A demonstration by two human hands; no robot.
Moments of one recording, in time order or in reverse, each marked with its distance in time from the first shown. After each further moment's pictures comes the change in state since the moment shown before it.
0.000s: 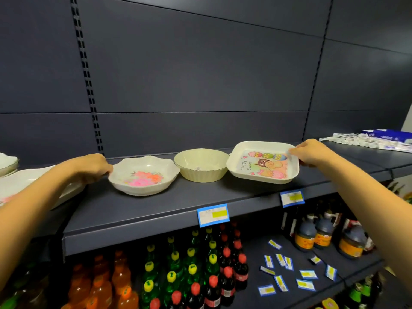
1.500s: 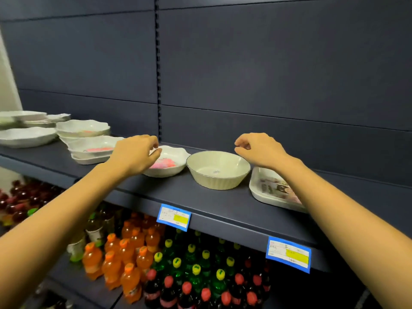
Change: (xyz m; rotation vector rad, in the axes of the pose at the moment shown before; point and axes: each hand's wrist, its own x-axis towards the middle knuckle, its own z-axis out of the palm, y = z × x) left_hand -0.072 0.133 0.078 0.511 0.713 -0.063; right_hand 0.095 -0.073 0.068 -0.139 -0.325 -1.079
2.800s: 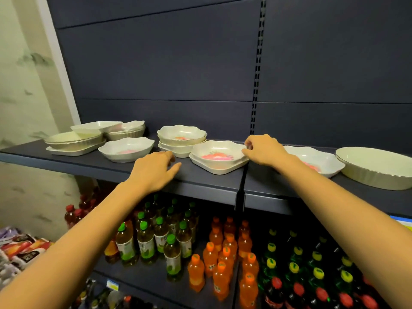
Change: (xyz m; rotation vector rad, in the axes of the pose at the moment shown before) left_hand -0.037 -0.342 0.014 -0.063 -0.143 0.006; right_hand 0.111 -0.323 0.141 -0.010 -0.070 0.145
